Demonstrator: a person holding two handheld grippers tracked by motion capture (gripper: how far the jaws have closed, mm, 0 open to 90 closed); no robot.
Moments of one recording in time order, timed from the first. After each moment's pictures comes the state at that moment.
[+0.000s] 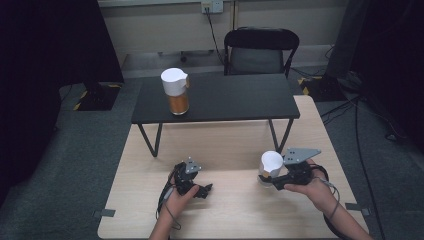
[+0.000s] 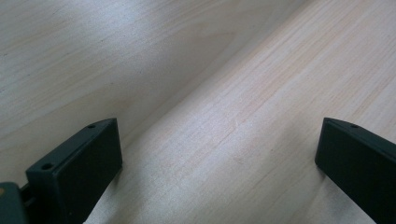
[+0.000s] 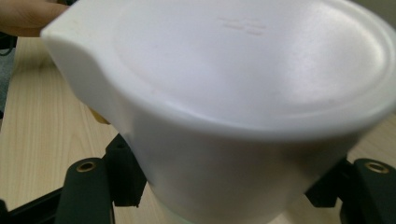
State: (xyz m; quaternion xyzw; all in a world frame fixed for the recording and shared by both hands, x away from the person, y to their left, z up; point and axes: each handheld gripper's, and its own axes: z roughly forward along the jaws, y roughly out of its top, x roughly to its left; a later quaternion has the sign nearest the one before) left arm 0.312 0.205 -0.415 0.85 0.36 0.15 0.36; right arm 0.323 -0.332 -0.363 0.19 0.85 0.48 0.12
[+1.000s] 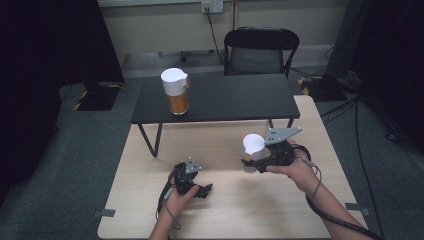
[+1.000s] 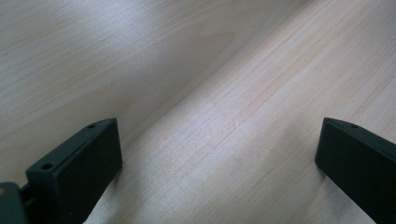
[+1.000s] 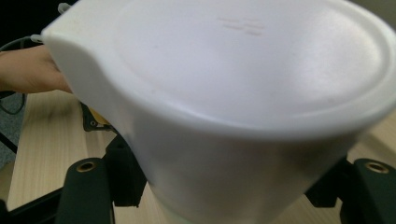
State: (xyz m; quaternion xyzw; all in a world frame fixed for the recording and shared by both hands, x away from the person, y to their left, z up) left arm 0.312 0.205 -0.415 0.84 0.36 0.15 0.36; right arm 0.361 -0.286 -0.318 0.18 0.85 0.49 0.10
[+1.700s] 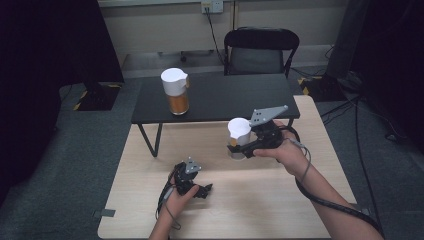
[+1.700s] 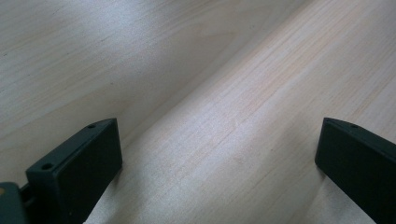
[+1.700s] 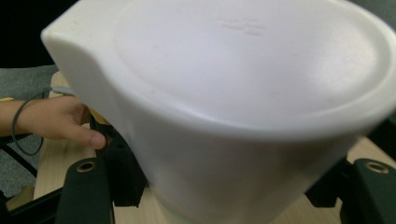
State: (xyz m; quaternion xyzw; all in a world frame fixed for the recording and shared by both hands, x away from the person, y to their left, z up) left arm 0.312 0.206 -0.415 0.85 0.36 0.15 0.36; right arm 0.383 -0.247 -0.261 0.16 0.85 0.49 0.09
